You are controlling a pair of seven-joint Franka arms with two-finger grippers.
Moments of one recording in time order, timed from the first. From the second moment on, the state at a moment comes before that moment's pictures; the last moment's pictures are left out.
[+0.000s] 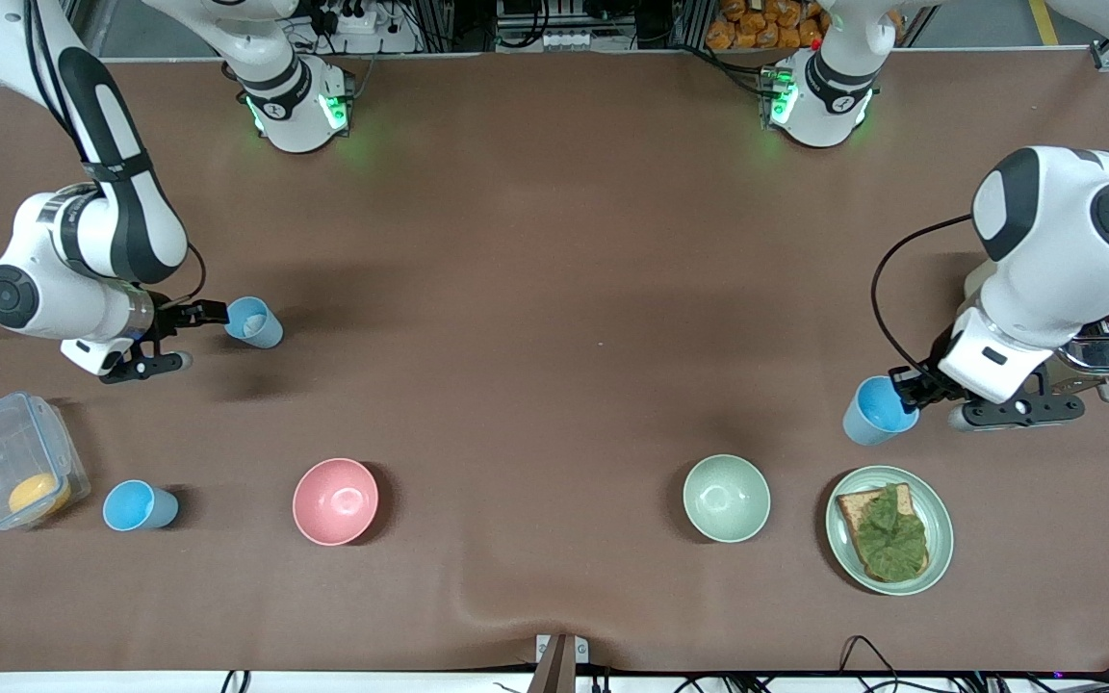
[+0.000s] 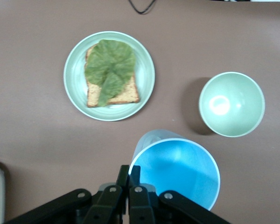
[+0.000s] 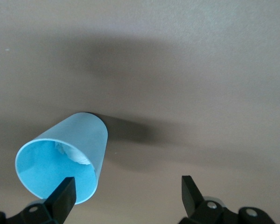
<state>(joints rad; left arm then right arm) 0.09 0.23 -0.25 -1.79 0.07 2.20 -0.23 -0.11 0.27 -0.03 -2.17 -0.02 2.15 -0.33</state>
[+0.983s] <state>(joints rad) 0.06 0.23 -0.30 -1.73 0.07 2.10 -0.31 -0.11 0.27 -0.03 -2.19 0.04 2.15 -0.33</state>
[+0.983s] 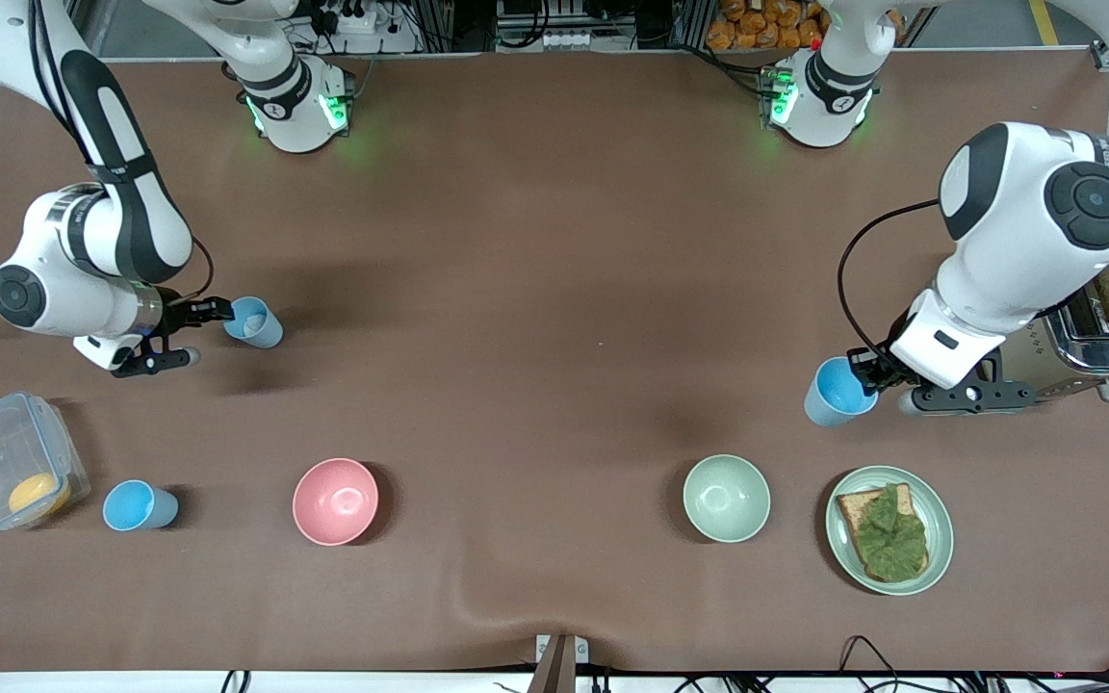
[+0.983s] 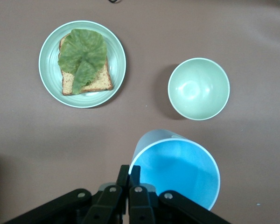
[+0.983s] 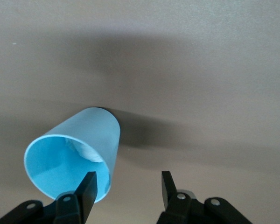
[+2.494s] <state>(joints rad) 0.03 0.23 -0.32 -1.61 0.01 2.00 -0.43 0.13 0.31 -0.01 -1.94 0.15 1.93 0.07</state>
